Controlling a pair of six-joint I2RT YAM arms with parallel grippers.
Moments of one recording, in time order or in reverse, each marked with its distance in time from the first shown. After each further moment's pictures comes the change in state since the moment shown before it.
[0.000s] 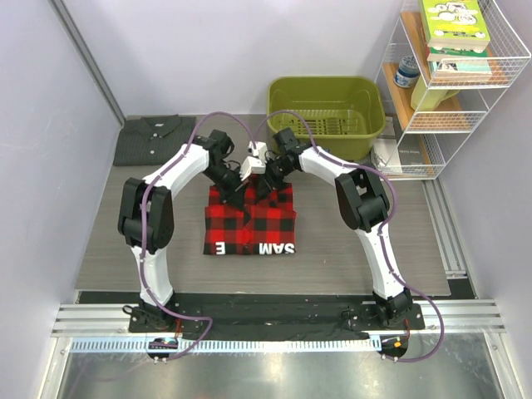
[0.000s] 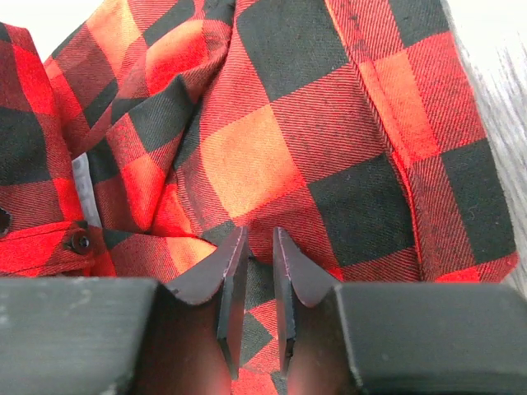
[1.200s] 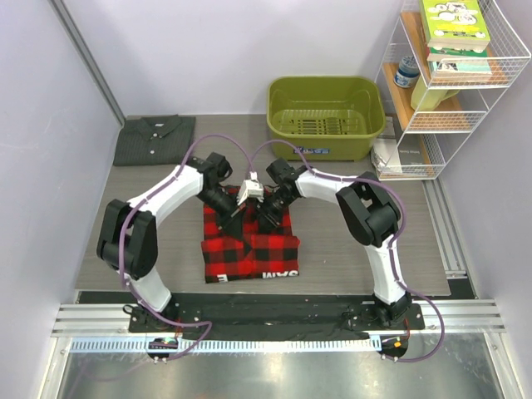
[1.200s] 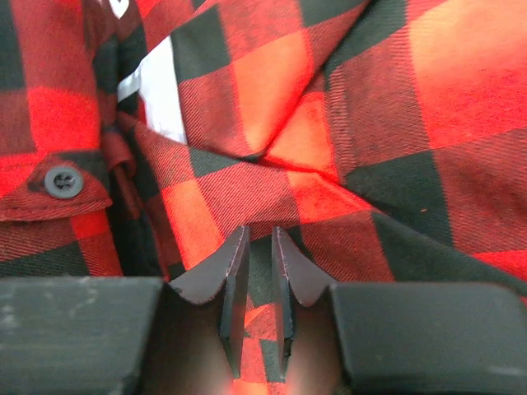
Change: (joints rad) left arm -0.073 -0.265 -0.328 -0.054 0.134 -0.051; right arm 0.130 -0.209 -0.399 -0.010 -0.112 -0.161
